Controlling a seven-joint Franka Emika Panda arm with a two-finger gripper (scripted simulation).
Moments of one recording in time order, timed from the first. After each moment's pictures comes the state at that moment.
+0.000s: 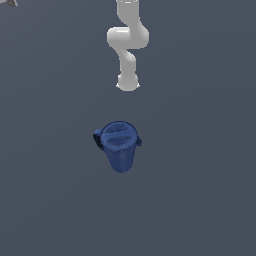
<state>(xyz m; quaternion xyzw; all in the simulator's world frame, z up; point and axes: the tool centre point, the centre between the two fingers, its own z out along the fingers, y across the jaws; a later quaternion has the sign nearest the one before) -0.094 -0.289 0.551 -0.71 -0.36 -0.53 0.30</state>
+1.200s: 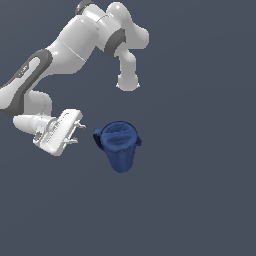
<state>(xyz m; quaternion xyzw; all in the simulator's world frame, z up) 0.008 -0.188 0.199 -0.58 -0.38 -0.55 0.47</state>
